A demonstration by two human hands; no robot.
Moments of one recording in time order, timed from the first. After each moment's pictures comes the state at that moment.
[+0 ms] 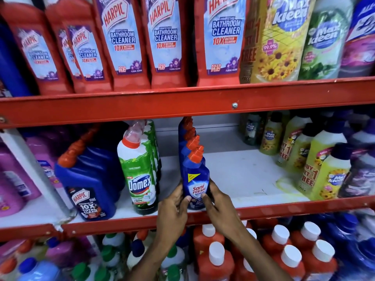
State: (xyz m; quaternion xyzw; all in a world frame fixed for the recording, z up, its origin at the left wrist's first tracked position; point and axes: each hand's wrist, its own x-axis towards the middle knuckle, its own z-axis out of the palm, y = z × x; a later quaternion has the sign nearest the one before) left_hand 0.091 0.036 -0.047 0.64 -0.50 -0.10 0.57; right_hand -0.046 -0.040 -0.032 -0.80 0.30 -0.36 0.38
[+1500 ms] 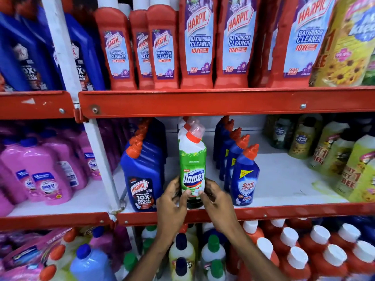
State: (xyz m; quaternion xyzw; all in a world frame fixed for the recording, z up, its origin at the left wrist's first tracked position) left_hand 0.199 0.108 -0.041 0.61 -0.45 -0.09 0.65; right_hand 0.073 0.031 -0.033 -0.76 0.31 -0.43 0.39
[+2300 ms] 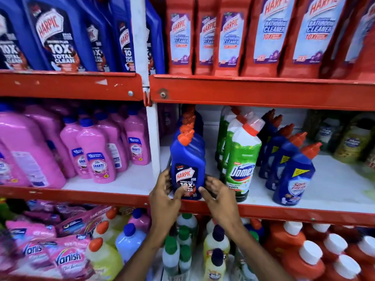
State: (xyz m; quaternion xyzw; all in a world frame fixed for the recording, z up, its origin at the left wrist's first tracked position) left_hand 0.298 0.185 -0.048 0.65 -0.36 -0.02 0.67; right_hand 0.169 0.090 -0.035 -0.77 0.29 -0.38 0.42
